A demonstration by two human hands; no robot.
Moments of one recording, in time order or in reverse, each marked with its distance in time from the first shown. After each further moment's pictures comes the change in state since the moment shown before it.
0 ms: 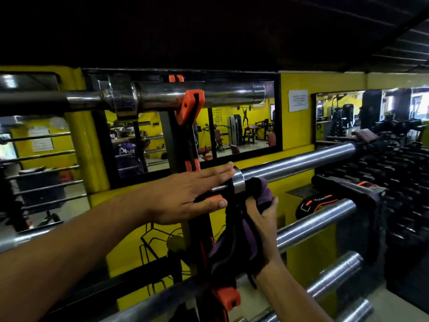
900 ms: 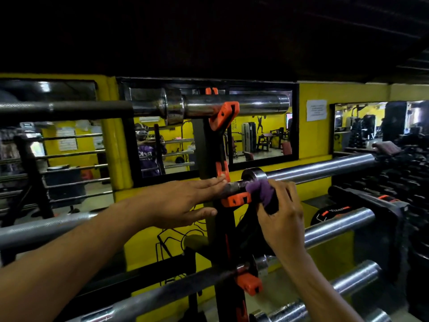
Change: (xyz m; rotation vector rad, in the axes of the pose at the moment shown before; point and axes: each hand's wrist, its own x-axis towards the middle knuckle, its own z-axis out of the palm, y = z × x) left_hand -0.066 -0.016 0.002 0.219 -0.012 -0.066; right_hand -0.010 -0.017 -0.010 -0.907 -0.099 -0.801
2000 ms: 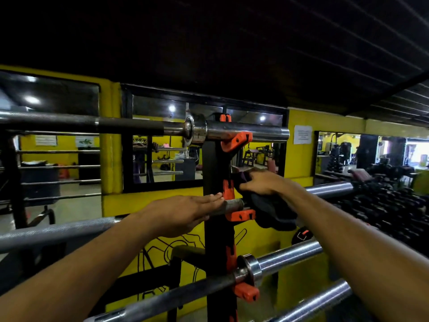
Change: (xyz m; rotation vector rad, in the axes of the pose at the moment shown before) left_hand -0.015 -0.016 0.010 -0.099 0.097 -0.033; right_hand 0.161 -0.035 0.021 -0.483 -1.093 0.204
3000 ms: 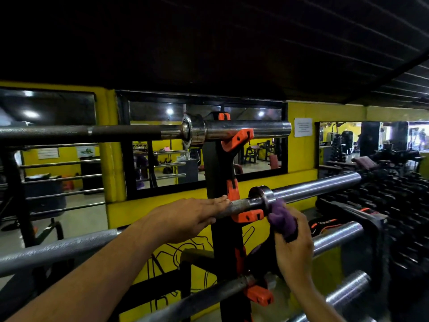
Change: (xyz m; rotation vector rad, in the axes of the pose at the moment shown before) left_hand -0.001 0.006 -0.008 -0.034 -0.019 -0.001; right_hand -0.091 0.023 0.171 0.980 1.038 -0.065
